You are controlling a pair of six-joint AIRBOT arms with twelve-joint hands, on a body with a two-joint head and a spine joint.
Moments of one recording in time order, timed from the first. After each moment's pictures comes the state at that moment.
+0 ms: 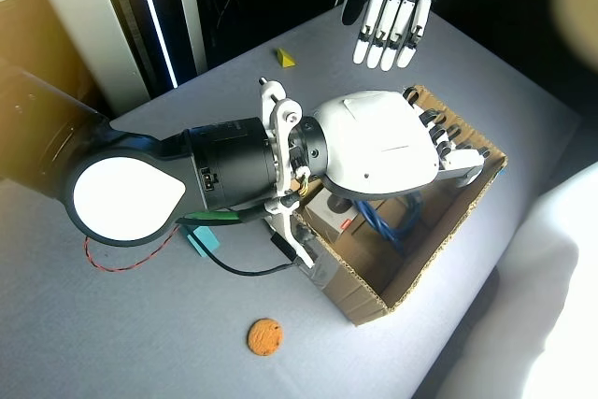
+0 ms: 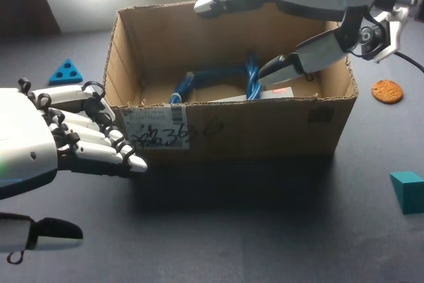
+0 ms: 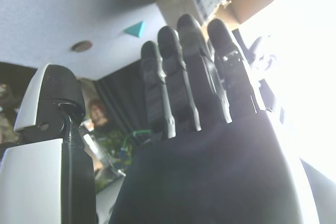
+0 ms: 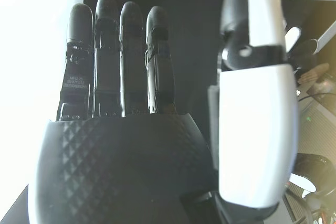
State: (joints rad) left arm 0.62 -0.52 0.78 0.56 -0.80 0.50; right arm -0.10 -1.24 1.49 -0.80 0.76 -0.35
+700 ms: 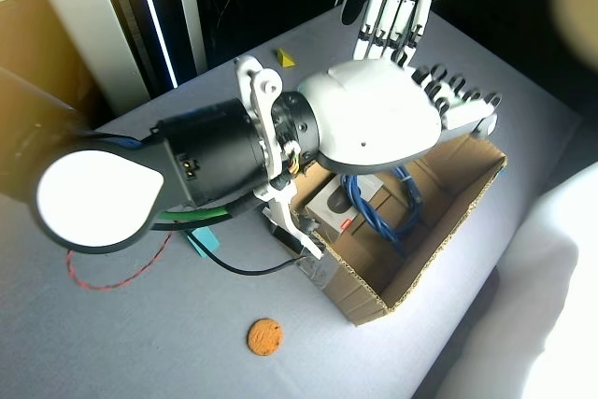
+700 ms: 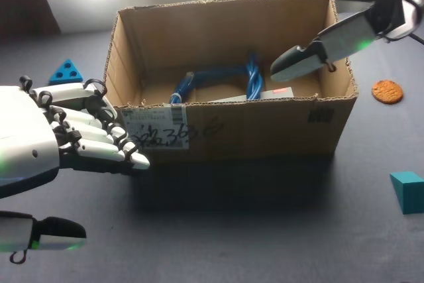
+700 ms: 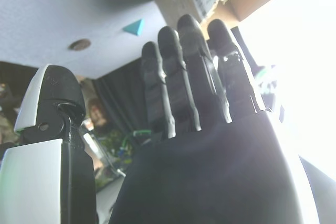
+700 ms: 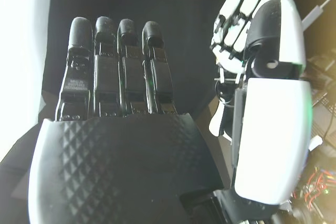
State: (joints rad) left arm 0.61 -0.52 0.78 0.56 -0.80 0.50; right arm -0.05 -1.19 1.49 -0.93 0.99 -0.22
